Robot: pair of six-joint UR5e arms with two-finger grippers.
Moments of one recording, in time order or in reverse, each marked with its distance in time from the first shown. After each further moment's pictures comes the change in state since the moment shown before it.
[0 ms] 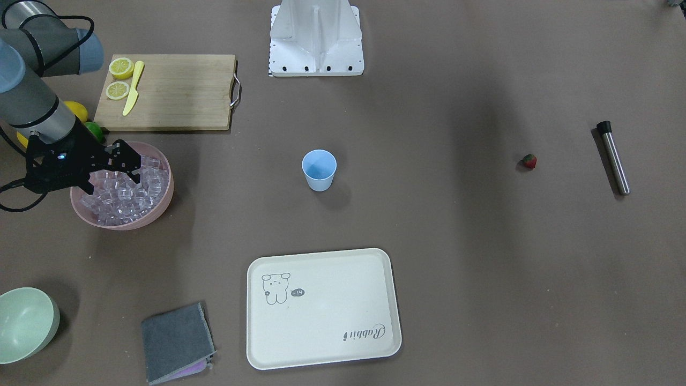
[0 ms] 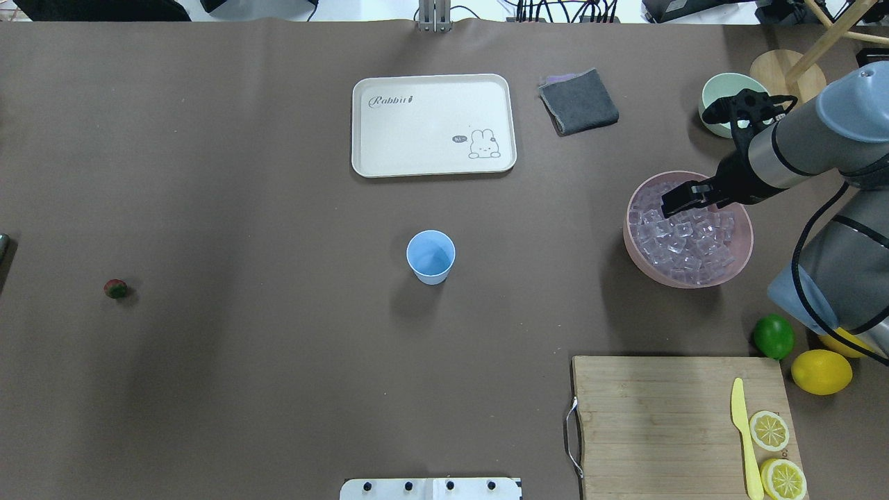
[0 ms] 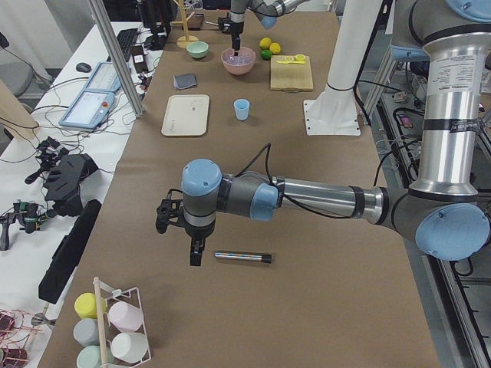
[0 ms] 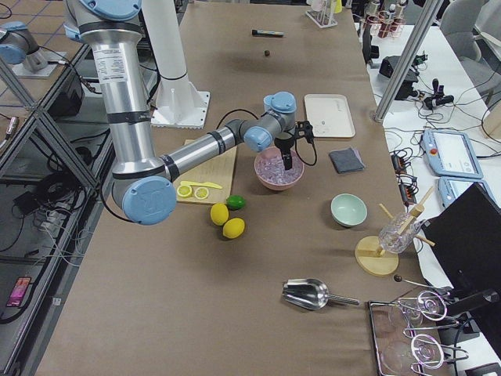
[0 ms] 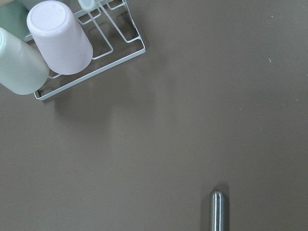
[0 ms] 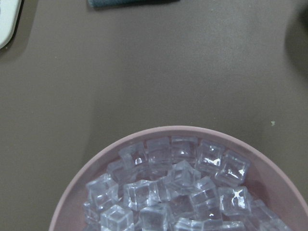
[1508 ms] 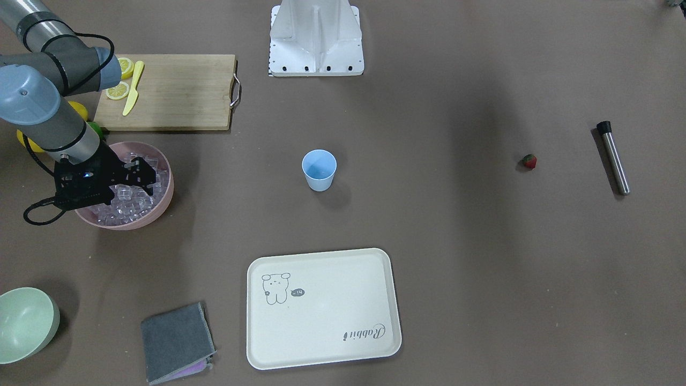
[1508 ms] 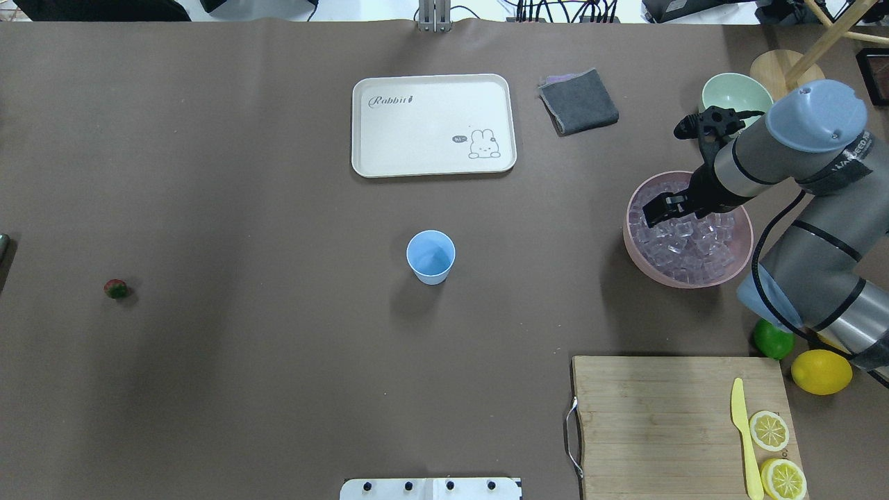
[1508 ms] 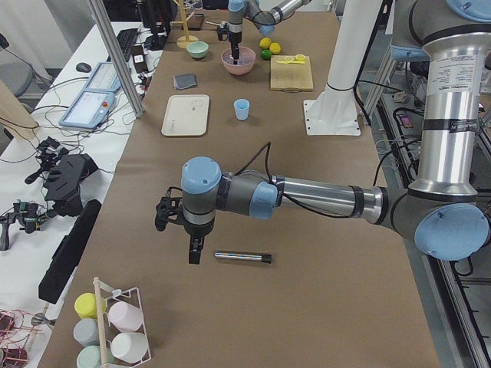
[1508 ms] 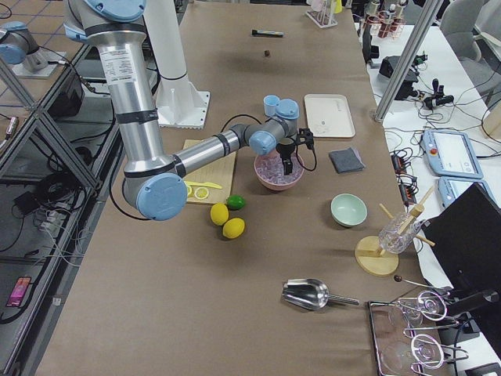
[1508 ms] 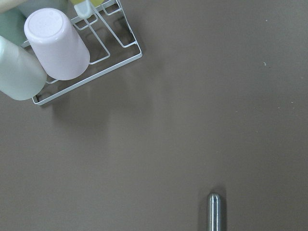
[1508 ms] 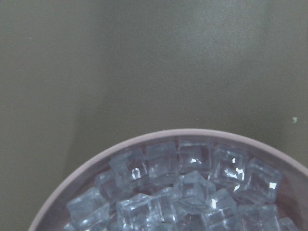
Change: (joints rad) left arm 0.000 -0.003 -0.006 0.000 -0.001 0.001; right arm -0.040 0.045 -0.092 0.000 -0.018 0.004
